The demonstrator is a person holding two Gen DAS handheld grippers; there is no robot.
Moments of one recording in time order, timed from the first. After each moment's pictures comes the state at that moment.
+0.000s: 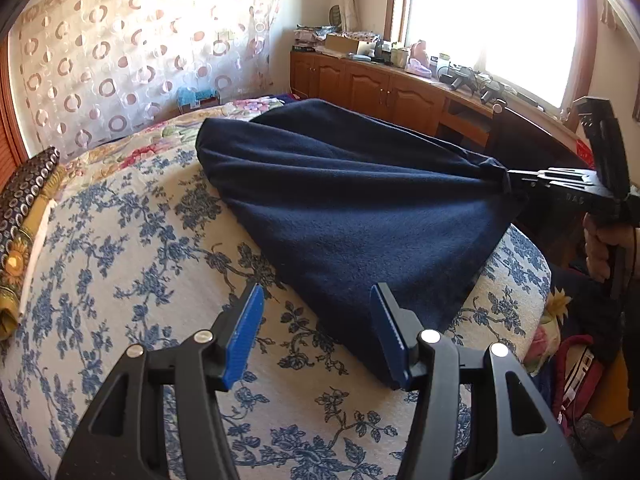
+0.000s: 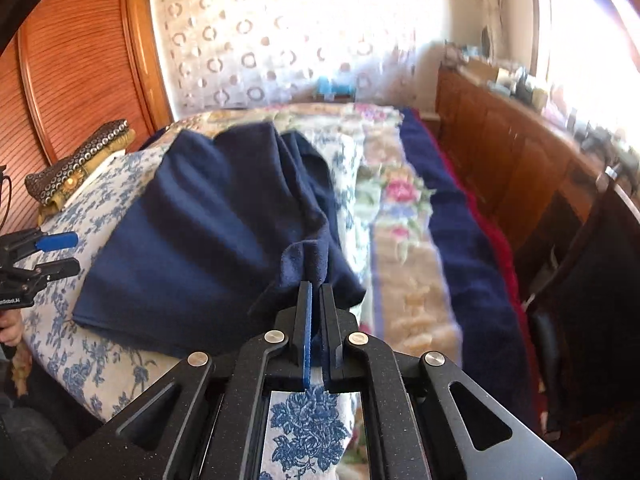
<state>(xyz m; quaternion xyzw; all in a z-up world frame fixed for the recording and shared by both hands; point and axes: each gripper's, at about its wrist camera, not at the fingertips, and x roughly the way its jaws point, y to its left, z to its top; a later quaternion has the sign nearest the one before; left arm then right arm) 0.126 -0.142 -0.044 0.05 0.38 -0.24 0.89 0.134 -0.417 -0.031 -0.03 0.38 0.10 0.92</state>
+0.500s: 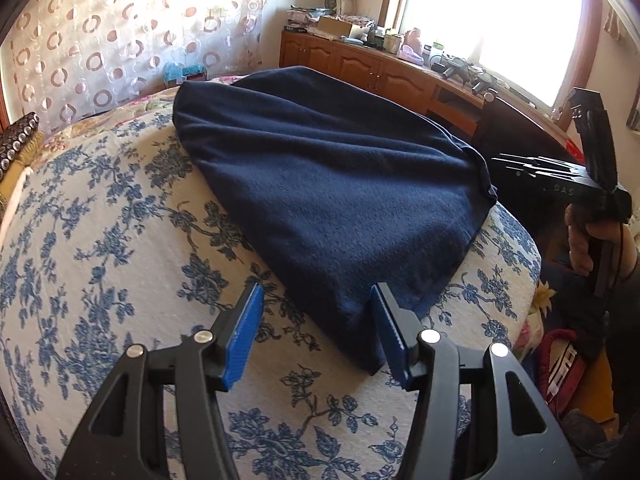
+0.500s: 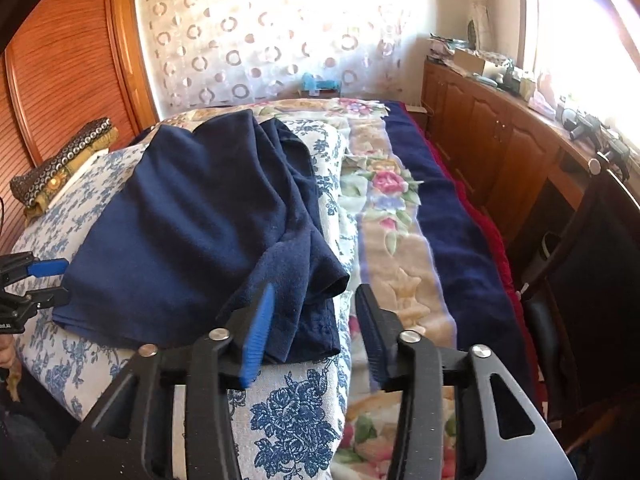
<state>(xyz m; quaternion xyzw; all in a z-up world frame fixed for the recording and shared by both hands) 0.120 -0.151 -0.069 0.02 0.42 -0.27 0.87 0.133 -0.426 -0.044 -0.03 0.39 0.07 0.92</state>
